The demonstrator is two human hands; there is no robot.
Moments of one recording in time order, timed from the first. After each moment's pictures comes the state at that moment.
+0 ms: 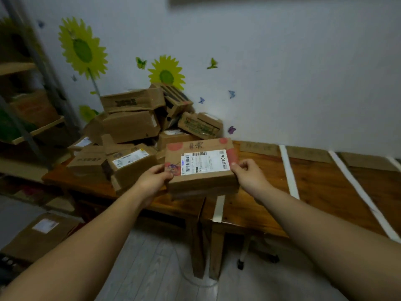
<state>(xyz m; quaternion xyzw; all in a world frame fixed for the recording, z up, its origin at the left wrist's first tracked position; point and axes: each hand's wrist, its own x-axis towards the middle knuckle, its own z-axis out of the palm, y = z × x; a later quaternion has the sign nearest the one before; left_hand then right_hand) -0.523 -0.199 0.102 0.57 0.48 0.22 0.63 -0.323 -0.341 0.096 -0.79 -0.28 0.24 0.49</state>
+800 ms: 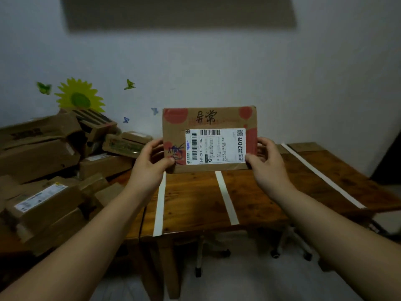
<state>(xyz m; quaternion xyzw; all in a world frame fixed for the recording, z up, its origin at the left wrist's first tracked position) -0.416 -0.344 0.173 0.69 0.15 0.33 0.62 -0.281 -0.549 0.168 -0.73 -0.23 -0.02 0.64</state>
